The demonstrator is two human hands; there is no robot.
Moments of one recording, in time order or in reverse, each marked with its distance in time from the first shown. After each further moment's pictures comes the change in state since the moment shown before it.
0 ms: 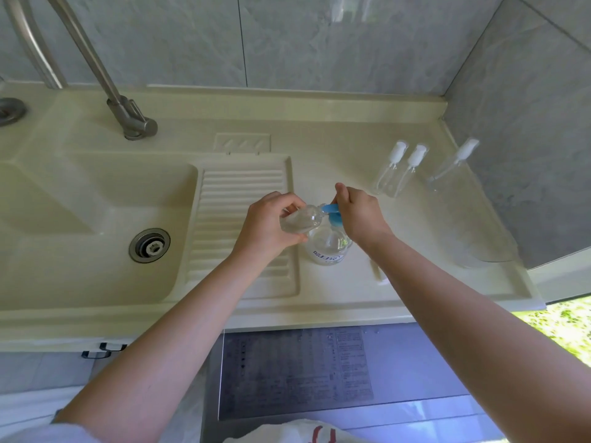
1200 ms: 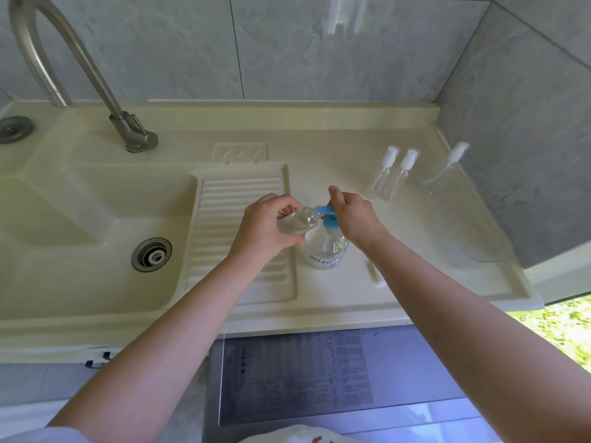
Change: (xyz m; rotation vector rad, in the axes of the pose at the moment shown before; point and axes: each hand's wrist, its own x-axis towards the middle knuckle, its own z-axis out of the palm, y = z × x) left_hand 0.003 0.011 -0.005 0.036 -0.003 -0.009; right_hand 0.003 0.000 -0.007 0.050 -0.067 0.081
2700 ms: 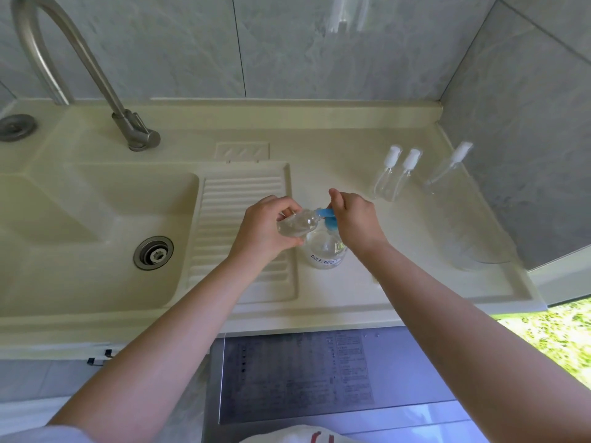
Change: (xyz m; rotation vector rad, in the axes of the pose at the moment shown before) left_hand -0.003 -0.001 0.000 0.027 -0.002 -0.006; right_hand -0.005 0.002 0.007 0.044 0.089 -0.042
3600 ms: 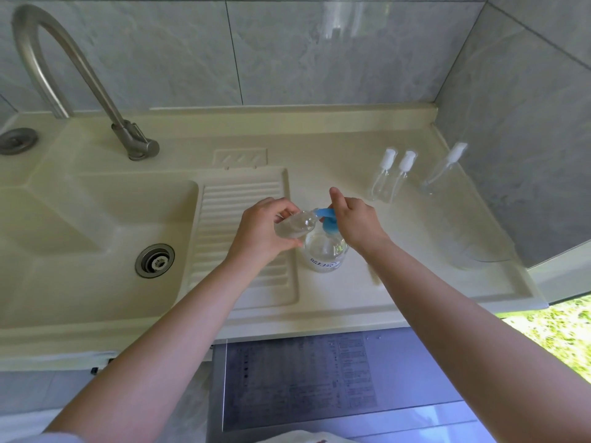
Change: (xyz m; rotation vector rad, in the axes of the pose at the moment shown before) left_hand 0.001 0.004 -0.005 -0.027 -0.008 0.018; right_hand 0.000 0.000 -0.007 0.068 -0.056 0.068
